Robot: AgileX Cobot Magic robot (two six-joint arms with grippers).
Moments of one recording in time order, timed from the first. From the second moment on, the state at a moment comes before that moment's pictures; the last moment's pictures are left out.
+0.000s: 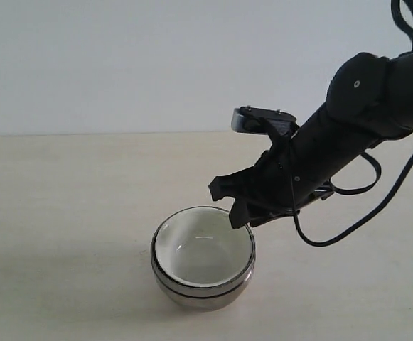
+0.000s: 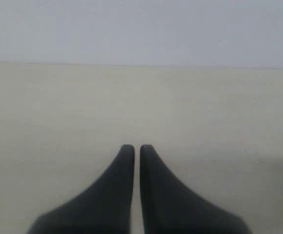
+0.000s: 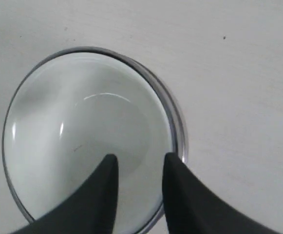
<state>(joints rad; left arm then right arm) 0.01 0.00 0.00 -0.11 0.31 0.09 0.49 1.74 -1.14 0.55 0.66 -0.27</state>
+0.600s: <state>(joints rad) 0.01 0.00 0.00 -0.11 0.31 0.09 0.49 1.48 -1.12 0.11 0.68 0.11</state>
